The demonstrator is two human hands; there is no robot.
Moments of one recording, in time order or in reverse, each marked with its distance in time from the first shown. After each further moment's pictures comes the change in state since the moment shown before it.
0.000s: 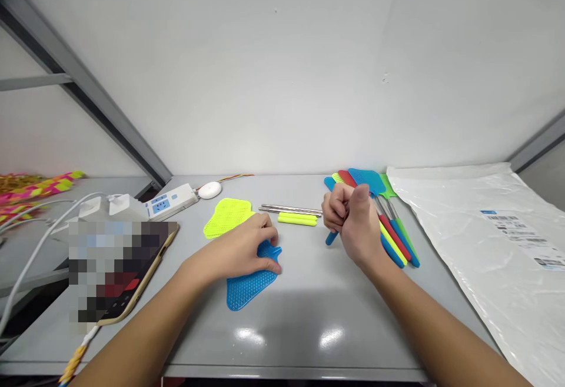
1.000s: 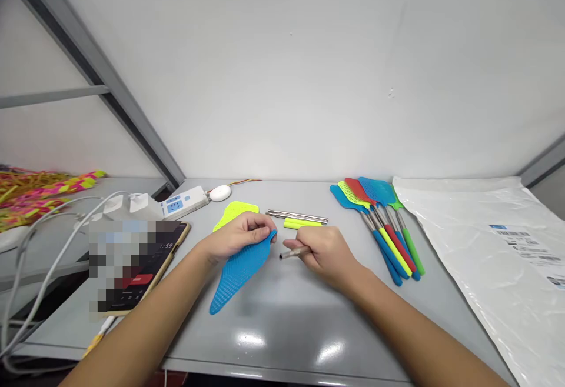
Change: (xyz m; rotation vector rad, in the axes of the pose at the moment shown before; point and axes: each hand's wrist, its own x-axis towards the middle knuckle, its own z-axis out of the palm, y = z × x) left_hand 0.004 -0.016 -0.013 -0.969 -0.010 0.023; right_hand -0.014 0.049 0.005 -0.837 -0.406 -0.399
